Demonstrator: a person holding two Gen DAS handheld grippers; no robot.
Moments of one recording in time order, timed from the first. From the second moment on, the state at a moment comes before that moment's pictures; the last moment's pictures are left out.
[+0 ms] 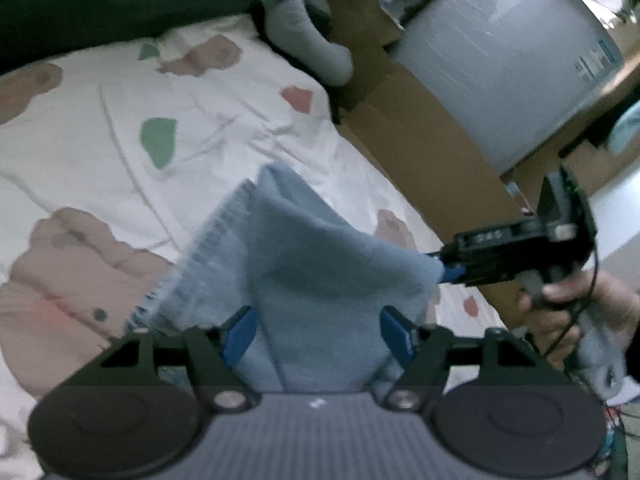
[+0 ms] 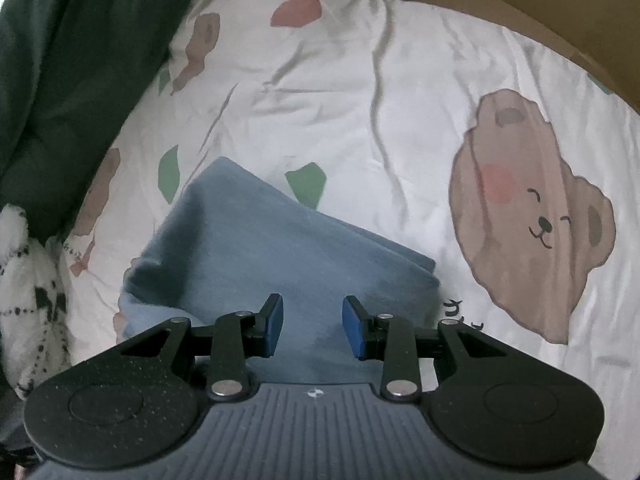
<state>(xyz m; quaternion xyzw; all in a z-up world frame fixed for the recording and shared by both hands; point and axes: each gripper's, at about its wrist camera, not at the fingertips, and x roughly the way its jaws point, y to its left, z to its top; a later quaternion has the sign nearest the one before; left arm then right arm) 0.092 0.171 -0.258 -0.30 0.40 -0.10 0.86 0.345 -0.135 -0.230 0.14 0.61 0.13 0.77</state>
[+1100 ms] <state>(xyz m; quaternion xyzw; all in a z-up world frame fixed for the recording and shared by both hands) 0.051 0.262 -0.289 -0.47 0.36 -0.03 0.81 0.269 -0.071 -0.256 0.15 0.61 0.28 0.73</state>
